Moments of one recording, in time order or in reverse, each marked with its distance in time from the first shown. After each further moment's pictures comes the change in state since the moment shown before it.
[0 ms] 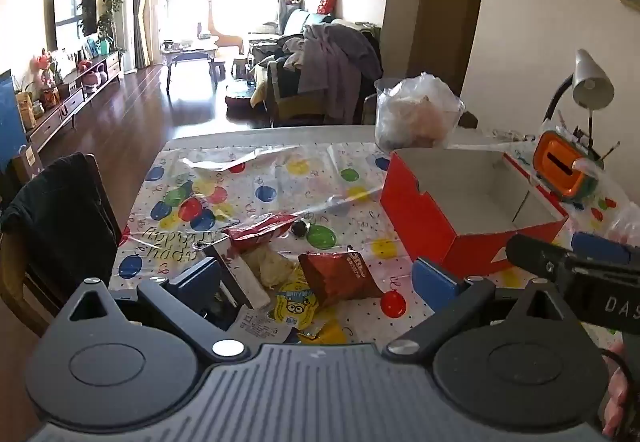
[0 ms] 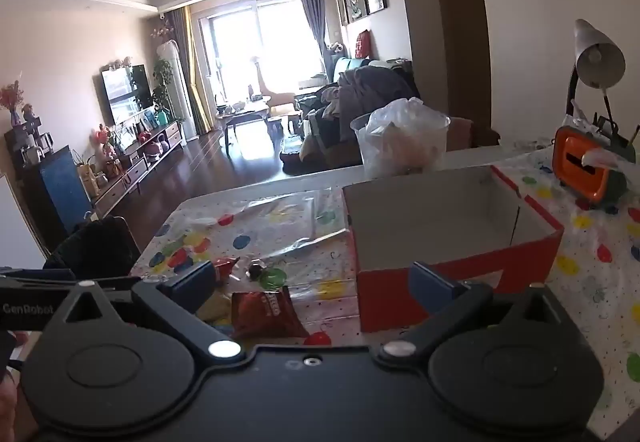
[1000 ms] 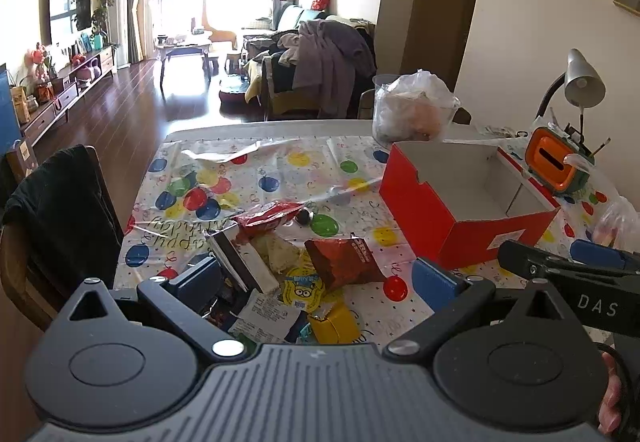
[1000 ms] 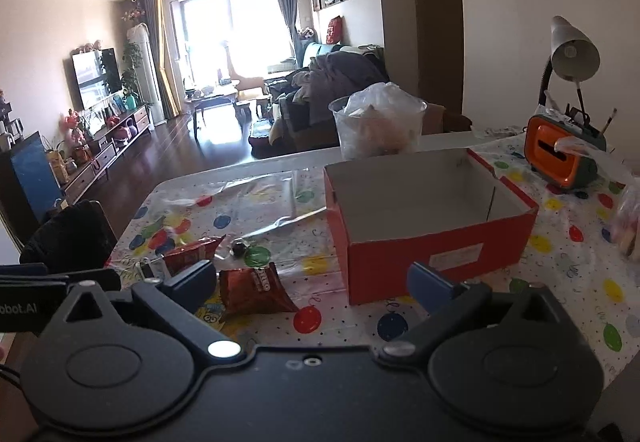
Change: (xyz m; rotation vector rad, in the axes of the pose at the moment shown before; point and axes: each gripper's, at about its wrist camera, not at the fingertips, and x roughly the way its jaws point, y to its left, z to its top) left arm -0.019 0.024 -0.008 -0.010 0.003 -0.045; right arm -0.009 0.031 -0.010 0.006 0.065 -0.117
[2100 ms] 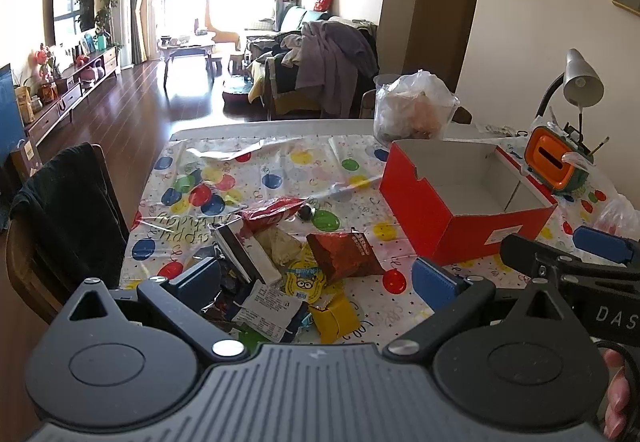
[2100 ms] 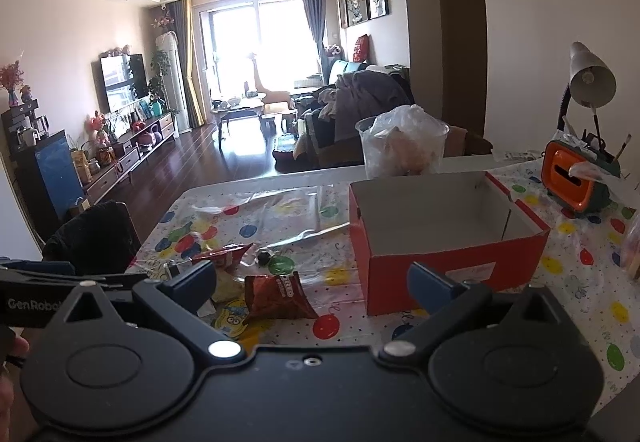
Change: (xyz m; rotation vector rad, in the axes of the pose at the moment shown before) left arm -0.011 -0.001 -0.009 -0.005 -0.003 0.008; right arm -0.023 0.009 -0.003 -0.053 -0.052 0.066
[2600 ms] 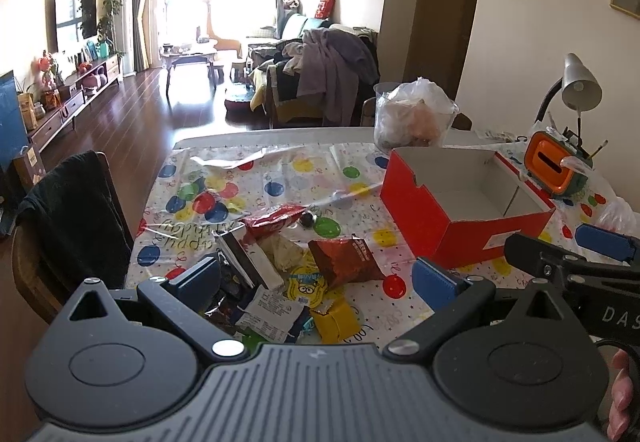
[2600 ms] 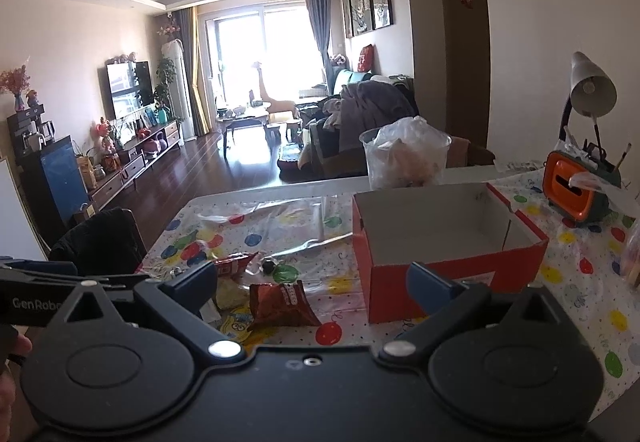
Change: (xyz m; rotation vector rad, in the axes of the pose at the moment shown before) left arm -0.014 -0.002 0.001 0.012 -0.027 0.013; right arm -0.011 0.002 -0.001 -0.015 -0.032 0.014
